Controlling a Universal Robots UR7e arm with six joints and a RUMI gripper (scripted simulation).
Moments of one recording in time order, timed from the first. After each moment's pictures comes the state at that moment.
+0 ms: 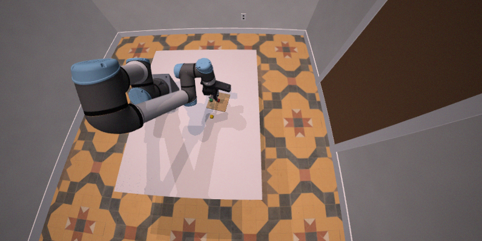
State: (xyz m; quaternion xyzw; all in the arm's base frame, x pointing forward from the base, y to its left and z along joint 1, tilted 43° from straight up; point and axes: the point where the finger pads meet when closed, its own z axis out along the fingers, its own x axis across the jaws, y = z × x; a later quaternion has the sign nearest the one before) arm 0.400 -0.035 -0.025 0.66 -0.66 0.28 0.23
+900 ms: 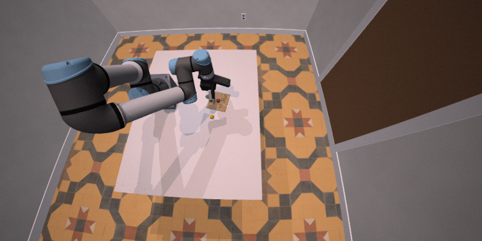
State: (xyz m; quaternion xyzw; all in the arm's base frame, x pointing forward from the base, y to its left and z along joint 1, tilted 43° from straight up) arm 0.396 0.005 0.018 0.66 -0.66 0.28 0.23
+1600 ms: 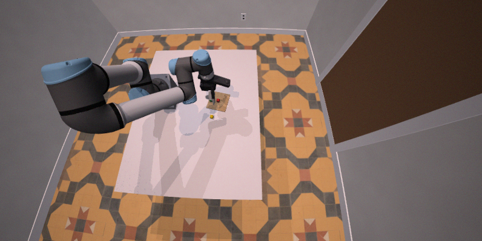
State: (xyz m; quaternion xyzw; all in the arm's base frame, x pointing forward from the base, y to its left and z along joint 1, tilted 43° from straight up) arm 0.396 0.004 0.019 0.66 -0.66 0.28 0.23
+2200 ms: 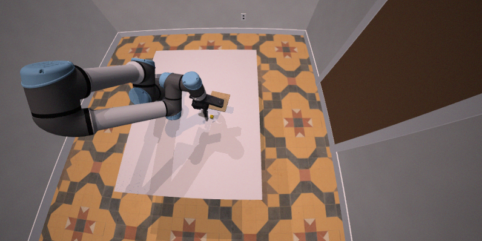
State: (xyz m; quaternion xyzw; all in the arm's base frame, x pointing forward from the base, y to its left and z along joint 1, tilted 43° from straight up) arm 0.369 -0.094 0.085 0.63 -0.68 0.29 0.23
